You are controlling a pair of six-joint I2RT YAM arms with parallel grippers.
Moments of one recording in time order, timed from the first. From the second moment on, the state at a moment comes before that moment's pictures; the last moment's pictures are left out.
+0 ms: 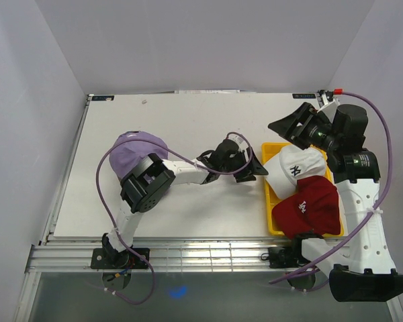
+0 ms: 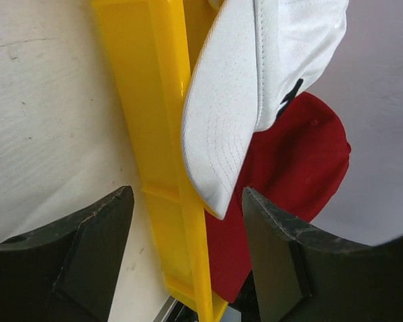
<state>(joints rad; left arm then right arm) -0.90 2.11 1.34 0.30 0.34 -1.12 0.05 1.00 1.28 -0.65 -0.53 0.68</state>
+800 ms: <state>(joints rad) -0.91 2.18 1.40 0.37 0.36 -1.19 0.05 1.01 1.24 -0.61 -0.55 0.68</state>
